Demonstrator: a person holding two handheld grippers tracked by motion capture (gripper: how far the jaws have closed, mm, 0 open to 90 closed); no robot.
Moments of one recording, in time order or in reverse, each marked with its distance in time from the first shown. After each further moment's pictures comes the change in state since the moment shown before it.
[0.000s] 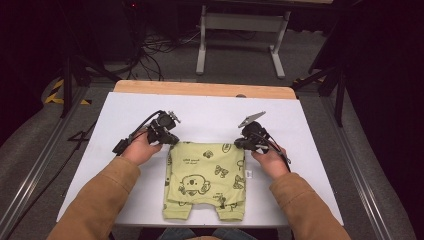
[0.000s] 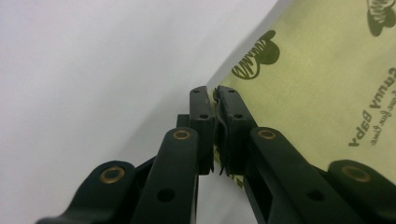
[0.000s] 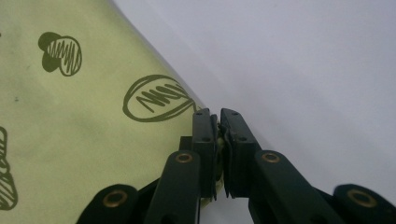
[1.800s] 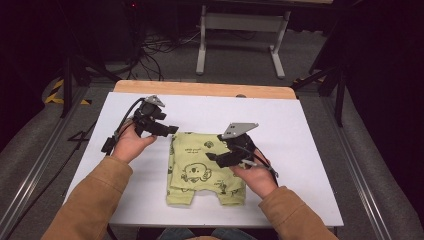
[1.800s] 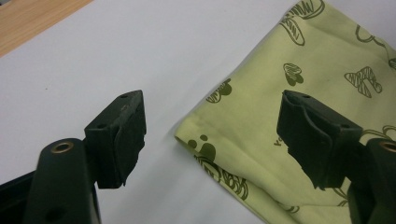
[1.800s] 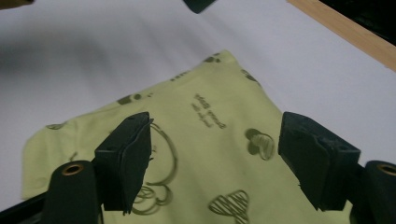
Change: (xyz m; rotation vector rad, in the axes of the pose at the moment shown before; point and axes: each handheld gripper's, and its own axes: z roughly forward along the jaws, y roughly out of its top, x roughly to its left) left arm 0.011 -0.012 -0.054 -0.299 0.019 -0.067; right arm 0.094 0.027 -0.037 -0.304 0.103 -0.135
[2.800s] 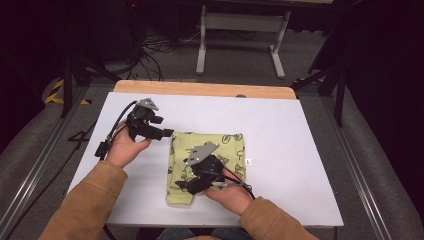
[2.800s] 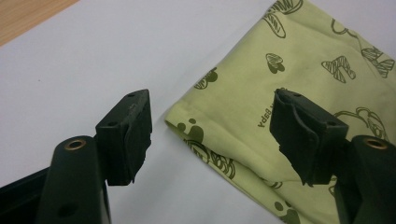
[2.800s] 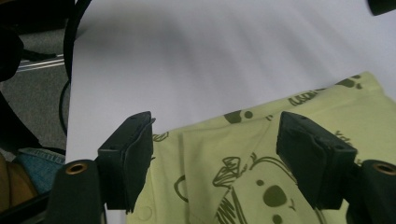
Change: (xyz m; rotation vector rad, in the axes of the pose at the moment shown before) left arm -0.001 -0.013 -0.013 -0.008 -0.041 0.013; right arm 0.077 0.014 0.048 0.052 0.198 -0.144
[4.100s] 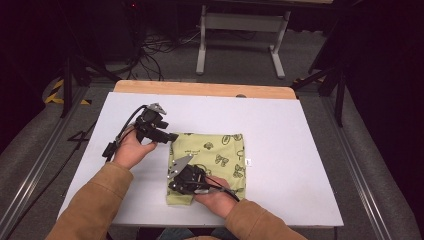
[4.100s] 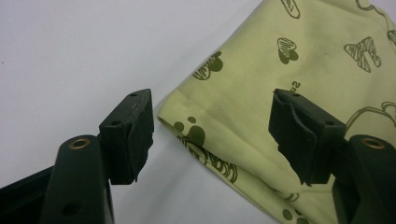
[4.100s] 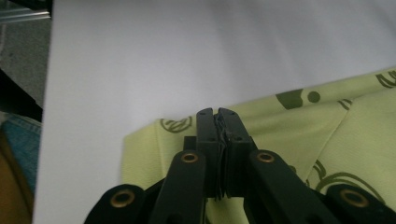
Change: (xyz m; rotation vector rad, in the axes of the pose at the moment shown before) left arm -0.001 -0.002 0.030 0.070 -0.013 -0.018; right arm 0.015 -0.006 0.056 0.171 0.066 -0.059
